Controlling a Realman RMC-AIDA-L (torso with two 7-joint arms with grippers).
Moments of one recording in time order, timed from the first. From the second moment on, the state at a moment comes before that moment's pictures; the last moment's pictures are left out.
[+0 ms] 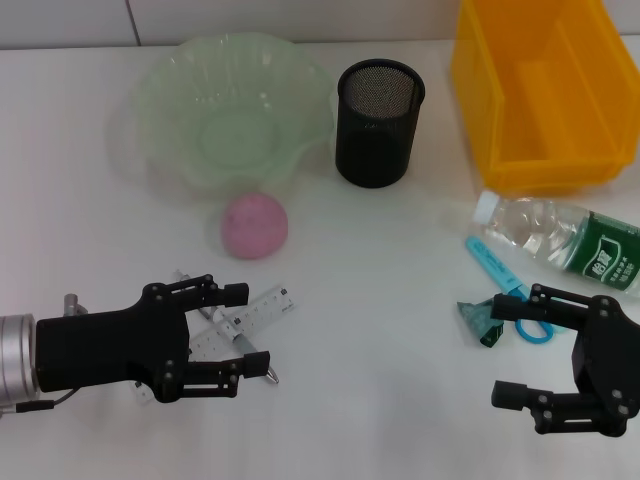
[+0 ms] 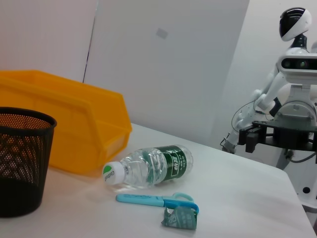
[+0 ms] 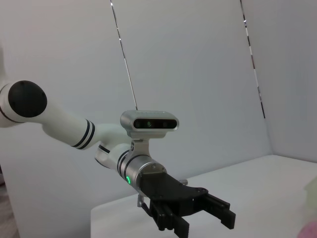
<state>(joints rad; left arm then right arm) -0.39 -2.06 0.69 0.50 2.03 1.74 -1.09 0.34 2.08 -0.46 -0.55 -2.14 -2.00 0.99</state>
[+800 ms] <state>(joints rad) -0.43 -2.07 0.70 0.62 2.03 1.70 -1.38 0.32 2.08 -0.38 -0.54 -2.13 -1.97 0.99</state>
